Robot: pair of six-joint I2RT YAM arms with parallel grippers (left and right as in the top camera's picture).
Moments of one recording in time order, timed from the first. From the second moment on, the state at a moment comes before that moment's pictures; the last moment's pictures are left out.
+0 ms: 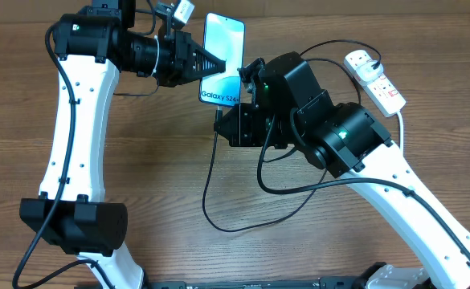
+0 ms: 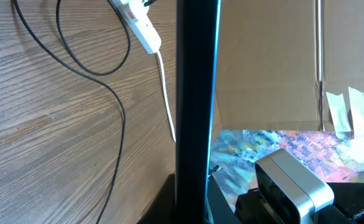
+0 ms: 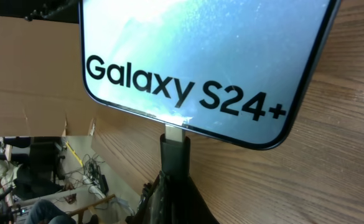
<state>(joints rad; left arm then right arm) -0.10 1.90 2.13 -1.36 1.06 -0.18 0.67 1.51 1.62 -0.88 -0.41 0.70</state>
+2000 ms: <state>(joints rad) -0.10 1.90 2.13 -1.39 1.06 -0.15 0.67 1.51 1.62 -0.88 -0.42 0.70</state>
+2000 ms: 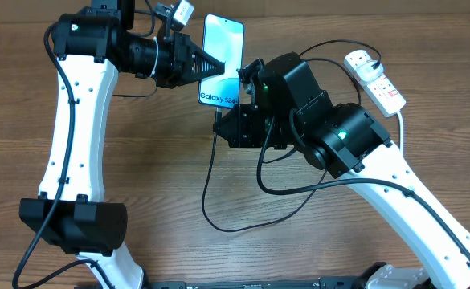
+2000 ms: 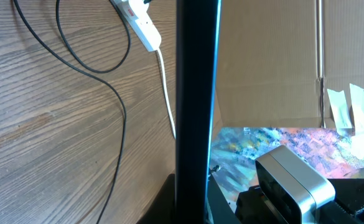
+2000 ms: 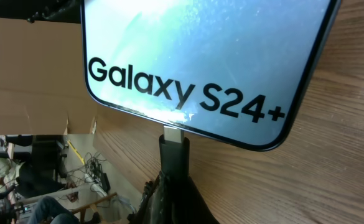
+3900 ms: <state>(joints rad) -0.12 1.90 2.13 -1.39 1.06 -0.12 0.67 1.51 1.62 -0.91 -0.39 0.71</state>
